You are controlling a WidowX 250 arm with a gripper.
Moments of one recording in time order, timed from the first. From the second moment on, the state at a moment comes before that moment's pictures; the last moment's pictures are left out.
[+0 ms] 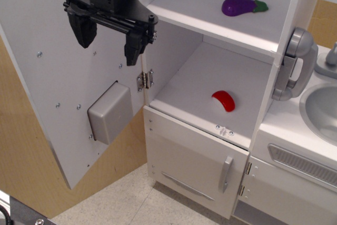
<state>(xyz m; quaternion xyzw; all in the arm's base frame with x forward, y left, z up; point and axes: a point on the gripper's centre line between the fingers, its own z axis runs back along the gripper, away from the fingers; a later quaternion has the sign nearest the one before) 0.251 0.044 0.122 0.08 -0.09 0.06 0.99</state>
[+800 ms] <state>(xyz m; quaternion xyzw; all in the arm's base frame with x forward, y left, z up) 0.180 0.042 0.123 0.06 -0.13 -0.03 0.99</state>
